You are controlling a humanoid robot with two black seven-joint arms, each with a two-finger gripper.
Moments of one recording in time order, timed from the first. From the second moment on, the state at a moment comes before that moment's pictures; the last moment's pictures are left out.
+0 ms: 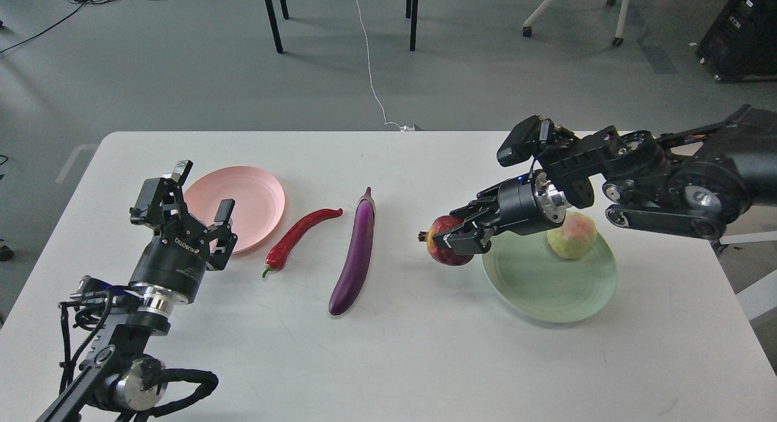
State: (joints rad) left arm 0.12 0.18 -1.31 -1.54 0.77 -0.07 -0.32; right arm 1.60 -0.46 -0.72 1.25 -1.23 0.06 0.49
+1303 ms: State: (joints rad) left arm 0.05 0.37 -1.29 -1.54 0.81 -0.07 -0.32; right arm 0.86 -0.78 0.12 1.28 -0.31 0.05 0.49
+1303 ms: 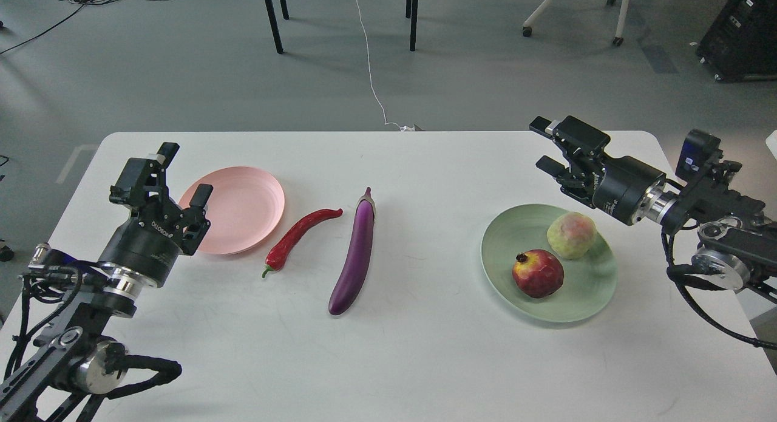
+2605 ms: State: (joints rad) left arm -0.66 0.43 -0.41 -1.35 1.80 -0.23 -0.02; right arm 0.57 -0.79 0.26 1.19 0.30 0.29 0.49
